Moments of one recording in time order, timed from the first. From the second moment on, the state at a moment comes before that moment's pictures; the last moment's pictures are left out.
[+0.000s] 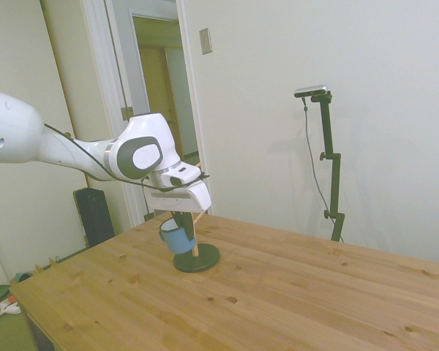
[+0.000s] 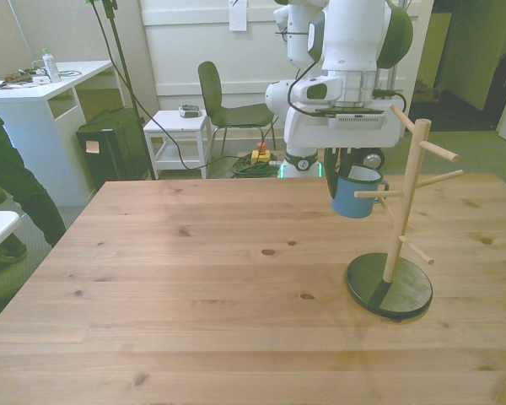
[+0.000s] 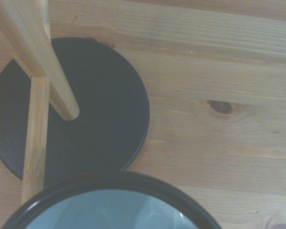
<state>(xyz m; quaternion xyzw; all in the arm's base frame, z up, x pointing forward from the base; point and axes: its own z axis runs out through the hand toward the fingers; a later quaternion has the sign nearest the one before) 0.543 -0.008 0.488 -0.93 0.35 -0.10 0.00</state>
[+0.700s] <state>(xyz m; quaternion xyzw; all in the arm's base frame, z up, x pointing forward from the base) 0.556 -0.010 0.498 -0.93 0.36 -0.11 0.01</state>
